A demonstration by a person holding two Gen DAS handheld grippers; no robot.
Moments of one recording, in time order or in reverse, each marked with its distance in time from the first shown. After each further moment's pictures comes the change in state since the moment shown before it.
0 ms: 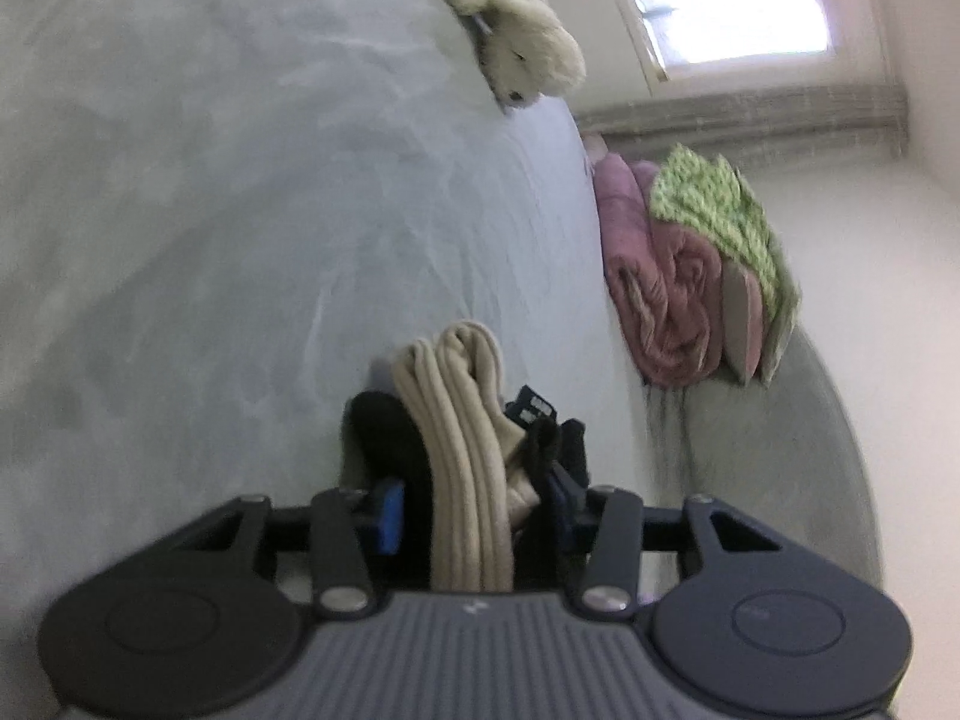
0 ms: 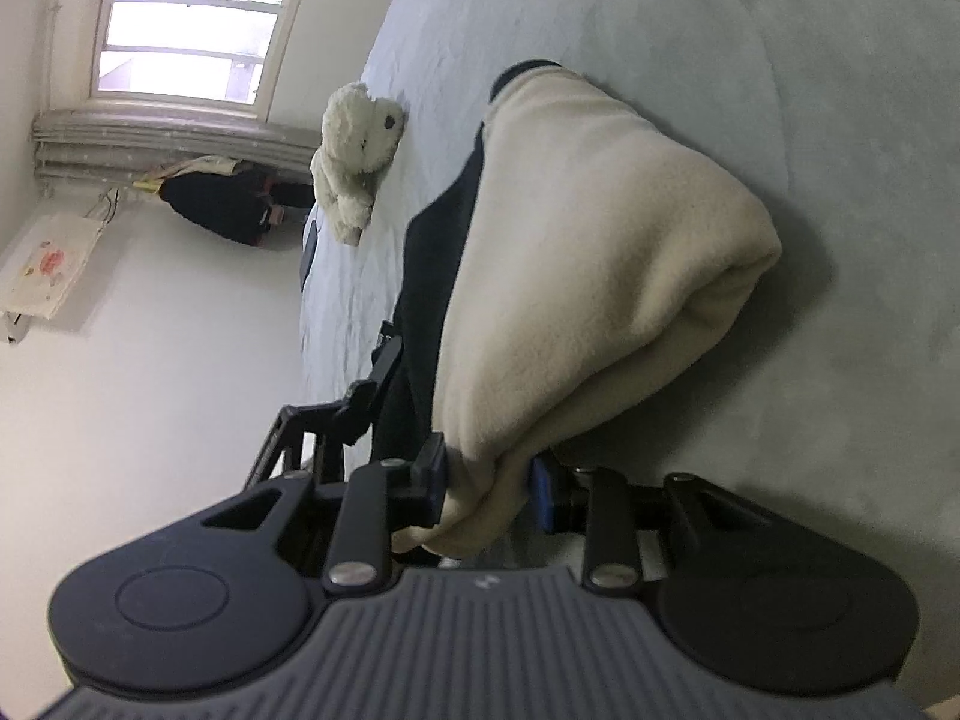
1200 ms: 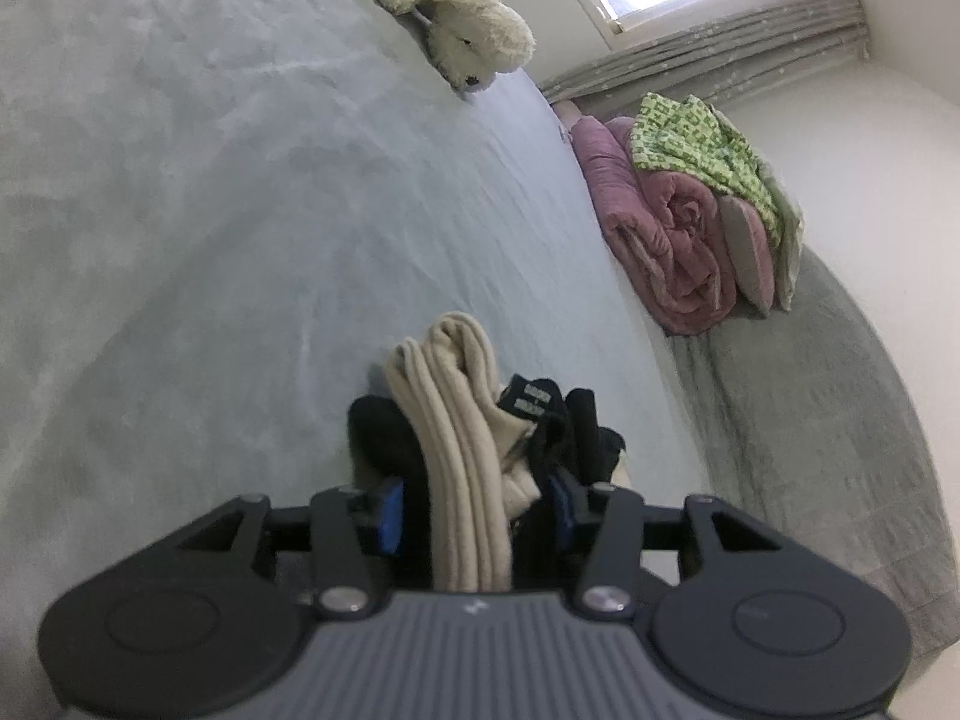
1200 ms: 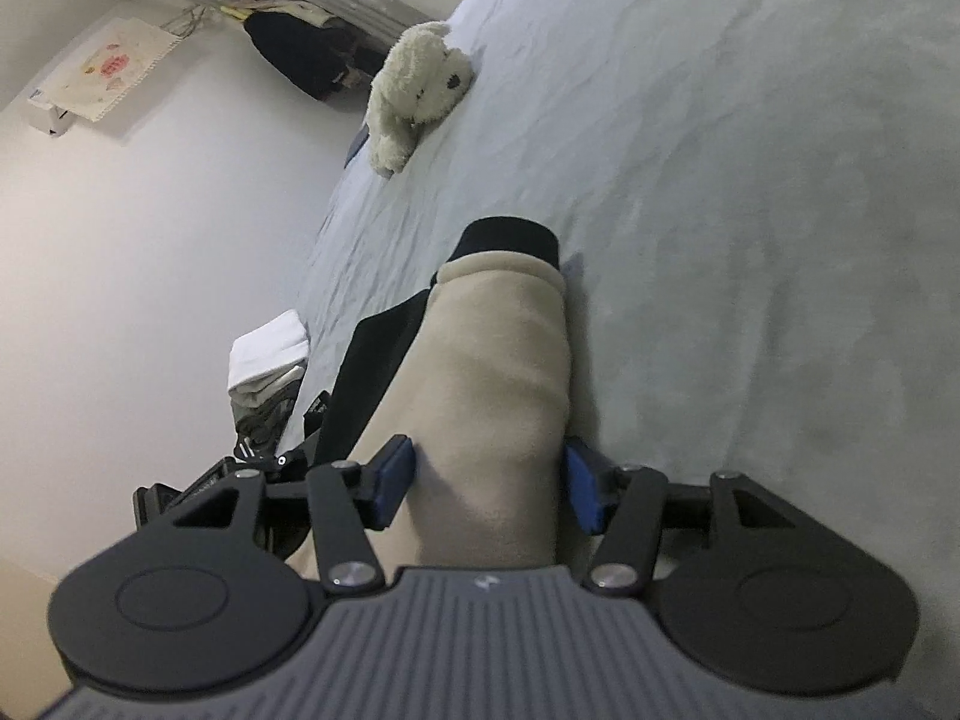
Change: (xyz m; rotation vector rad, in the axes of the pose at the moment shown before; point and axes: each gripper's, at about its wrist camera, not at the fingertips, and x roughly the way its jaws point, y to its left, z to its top) left arm -0.002 0.001 0.001 0.165 0.021 0.026; right arm -0.007 -0.021 0.117 -0.400 0.209 0.030
